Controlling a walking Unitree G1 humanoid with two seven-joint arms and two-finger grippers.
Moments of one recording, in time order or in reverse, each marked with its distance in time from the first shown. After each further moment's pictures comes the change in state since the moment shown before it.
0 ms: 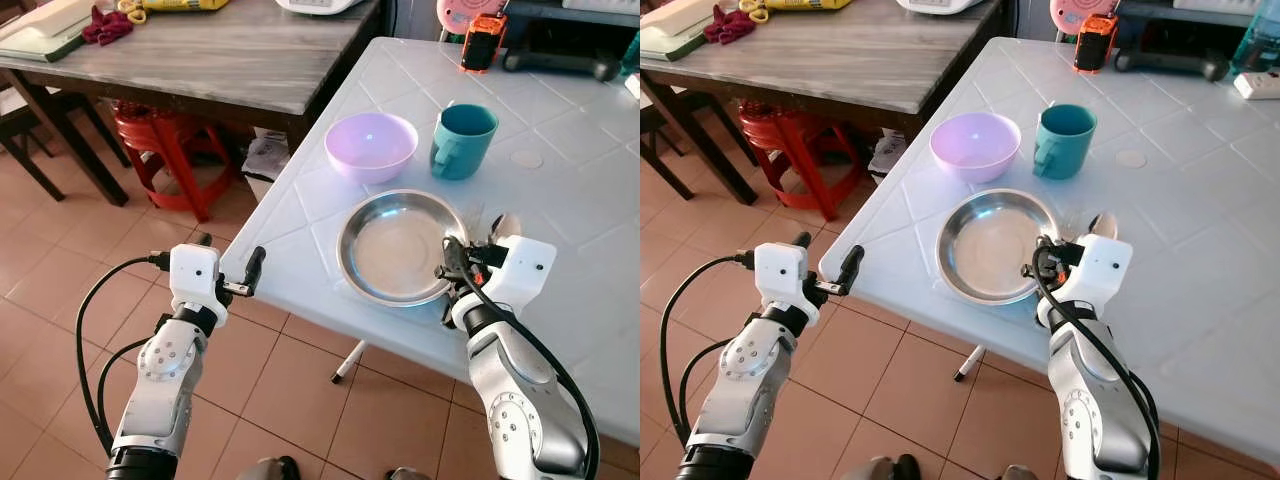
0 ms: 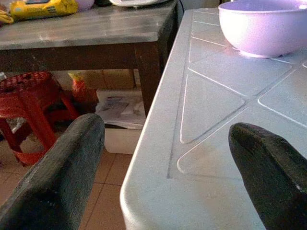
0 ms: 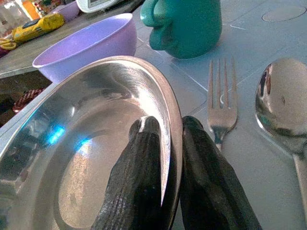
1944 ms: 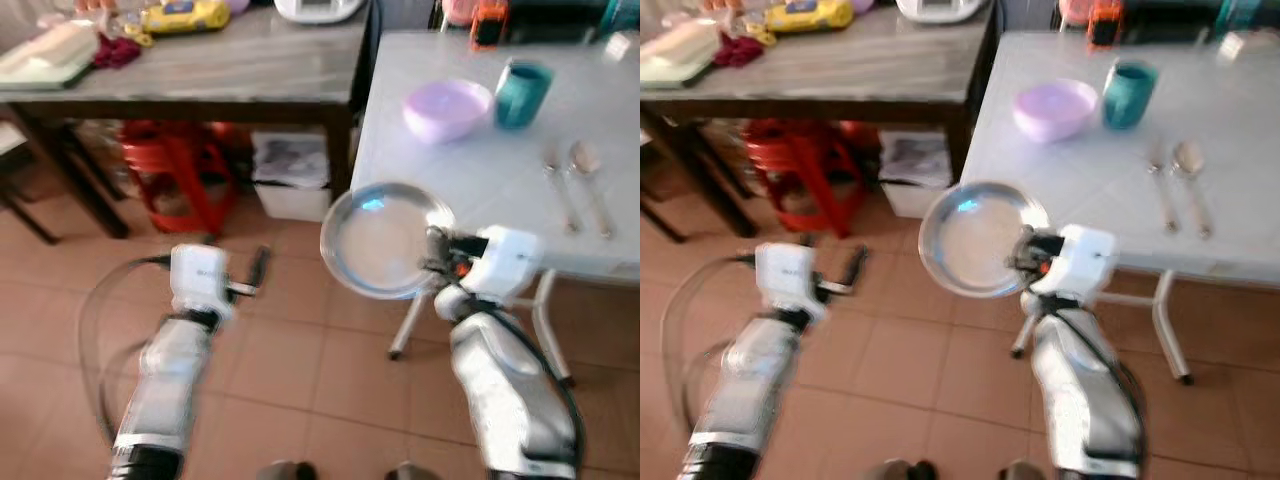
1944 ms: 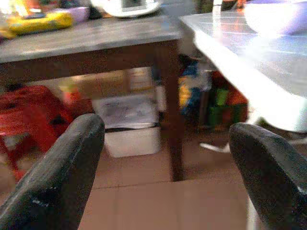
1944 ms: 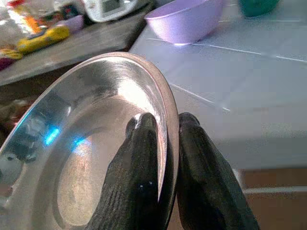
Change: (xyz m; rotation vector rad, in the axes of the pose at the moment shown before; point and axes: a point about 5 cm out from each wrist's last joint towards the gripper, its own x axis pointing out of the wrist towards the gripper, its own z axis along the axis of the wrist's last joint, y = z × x) left arm 0.002 -0.015 -0.005 -0.013 0.001 -0.034; right arm 0.006 0.004 -0.001 -0.034 -0.027 0.013
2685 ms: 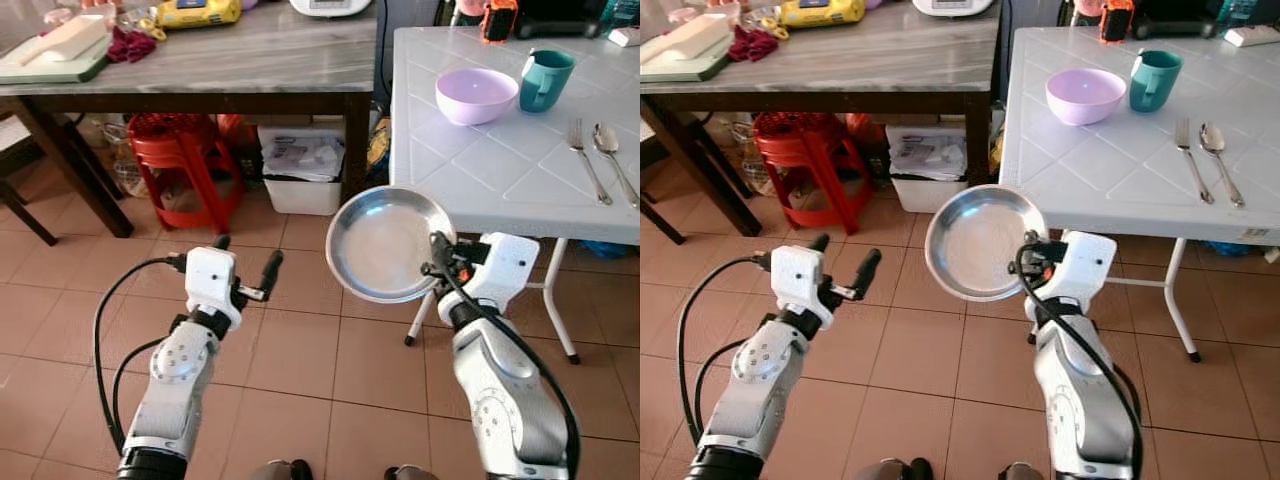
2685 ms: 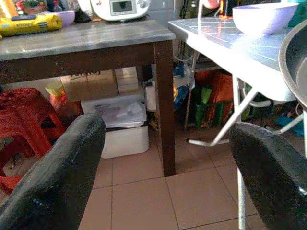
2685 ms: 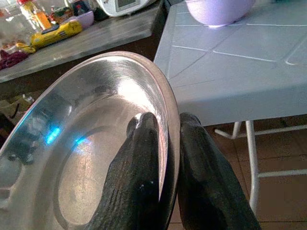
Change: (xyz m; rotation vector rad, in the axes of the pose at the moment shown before) left arm -0.001 -0.002 0.004 0.005 -0.025 -0.057; right arm 0.000 0.005 -0.003 0.006 0.002 0.014
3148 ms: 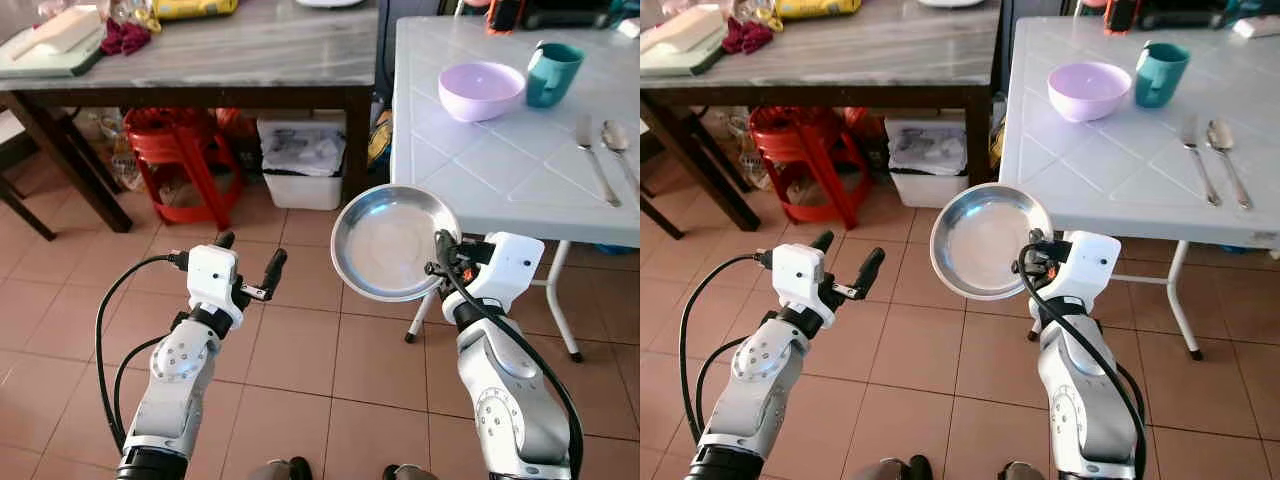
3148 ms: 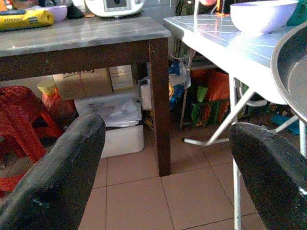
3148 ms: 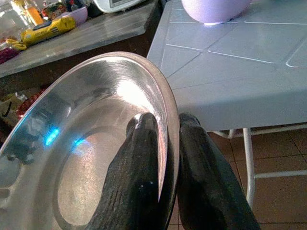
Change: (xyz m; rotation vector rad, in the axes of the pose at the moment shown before) left arm 0.001 -0.002 0.004 -0.008 -0.017 -0.023; right arm 0.000 -0.001 0.001 -0.006 -0.014 -0.006
